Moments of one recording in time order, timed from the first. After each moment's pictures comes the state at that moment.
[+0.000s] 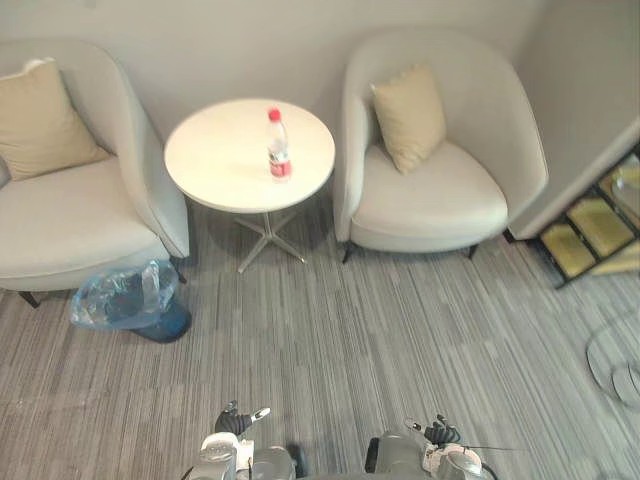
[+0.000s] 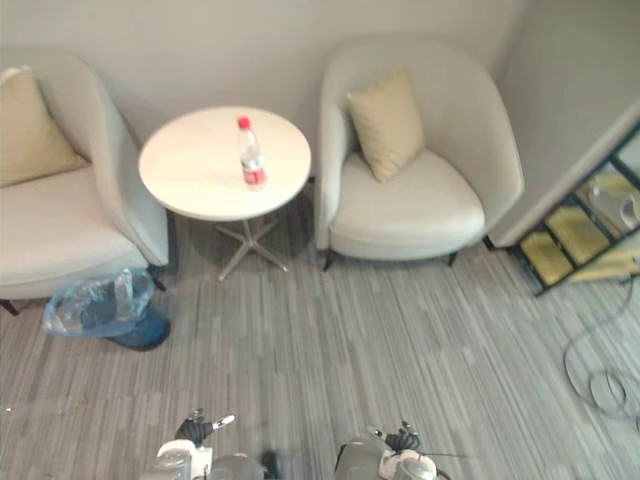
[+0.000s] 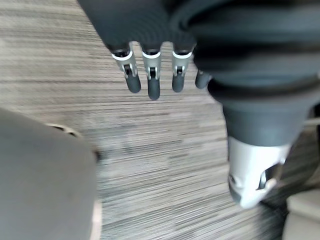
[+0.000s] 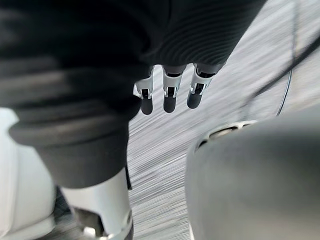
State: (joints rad) left arm -0.01 0.08 0.05 1.04 0.00 -0.04 0.13; right arm -0.01 -0.04 -0.25 1.06 0.11 -0.05 -0.10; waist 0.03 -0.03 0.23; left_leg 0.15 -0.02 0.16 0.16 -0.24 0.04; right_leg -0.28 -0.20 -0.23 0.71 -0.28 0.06
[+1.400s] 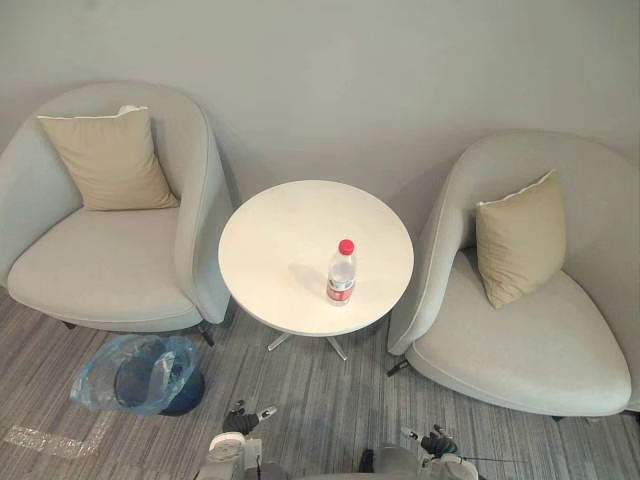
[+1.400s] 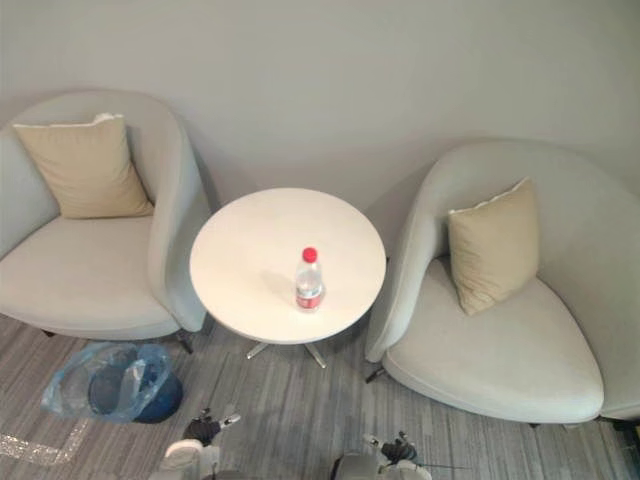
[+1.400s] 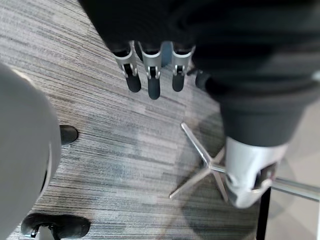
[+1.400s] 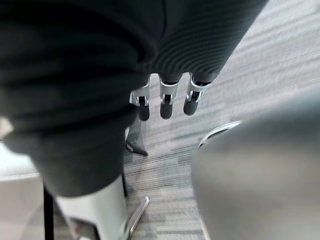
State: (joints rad) left arm -0.01 0.00 0.10 1.05 0.01 -0.04 0.13; right arm 0.05 -0.03 -0.27 1.04 0.12 -0.04 -0.10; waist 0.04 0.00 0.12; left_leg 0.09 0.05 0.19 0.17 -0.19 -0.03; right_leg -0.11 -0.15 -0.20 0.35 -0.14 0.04
